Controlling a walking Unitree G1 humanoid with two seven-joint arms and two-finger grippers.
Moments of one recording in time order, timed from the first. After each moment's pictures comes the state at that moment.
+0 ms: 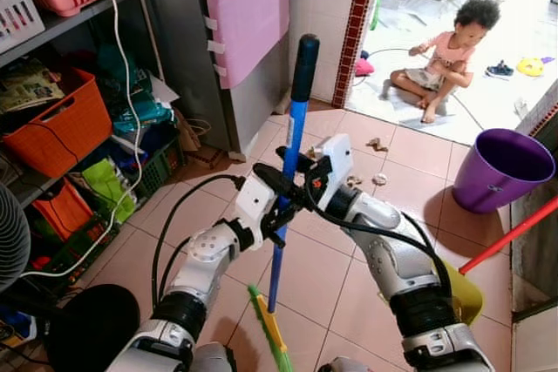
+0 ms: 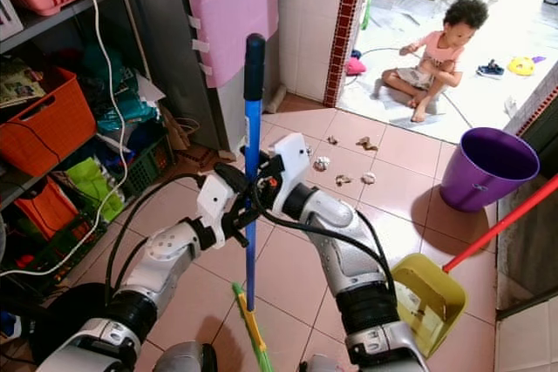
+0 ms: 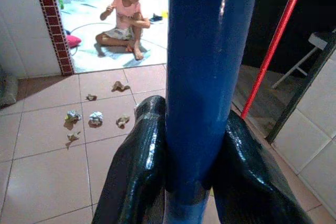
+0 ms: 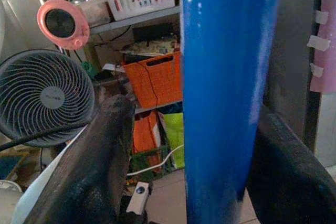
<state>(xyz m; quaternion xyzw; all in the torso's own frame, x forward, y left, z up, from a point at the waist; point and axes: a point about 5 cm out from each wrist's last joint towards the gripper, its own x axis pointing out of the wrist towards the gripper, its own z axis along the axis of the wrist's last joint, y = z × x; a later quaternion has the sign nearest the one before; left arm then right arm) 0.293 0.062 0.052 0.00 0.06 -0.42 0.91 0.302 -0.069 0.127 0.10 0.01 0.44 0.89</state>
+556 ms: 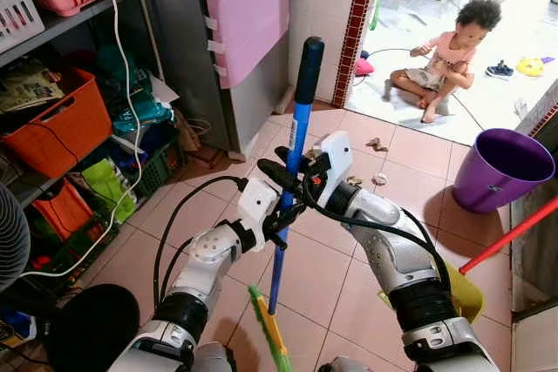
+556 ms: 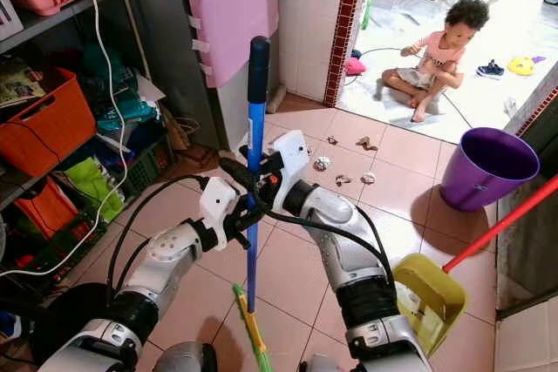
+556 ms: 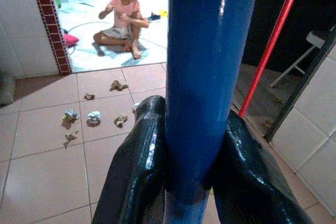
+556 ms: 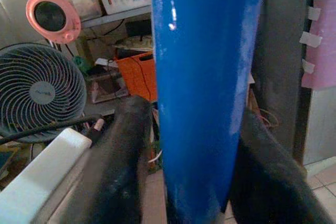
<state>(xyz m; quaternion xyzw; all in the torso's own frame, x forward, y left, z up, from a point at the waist) 0.291 0.061 0.051 0.00 0.06 -0.42 0.91 0.307 -0.073 0.127 0.08 0.02 0.44 0.90</state>
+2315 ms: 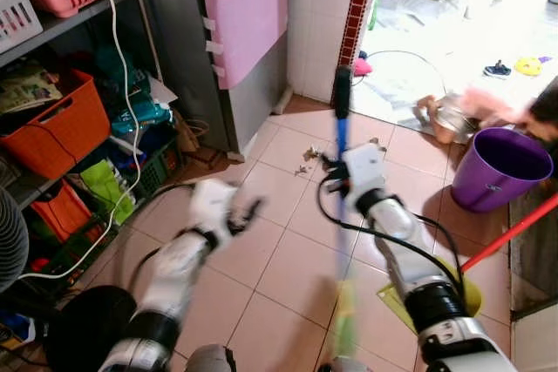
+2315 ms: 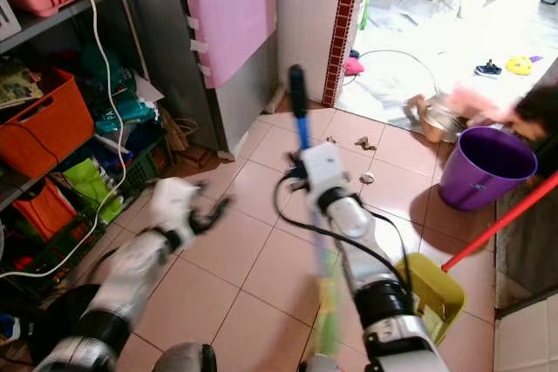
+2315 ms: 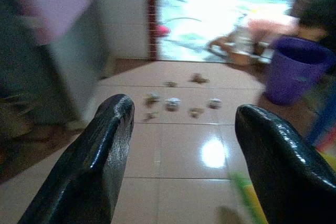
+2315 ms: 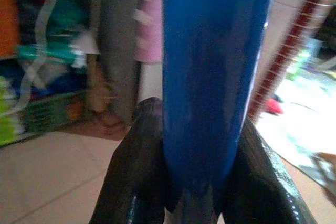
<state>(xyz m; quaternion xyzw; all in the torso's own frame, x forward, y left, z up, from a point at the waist) 0.285 0.131 0.040 0.01 0.07 -0.22 0.97 0.323 -0.138 0.093 -0.11 0.00 0.15 0.98</state>
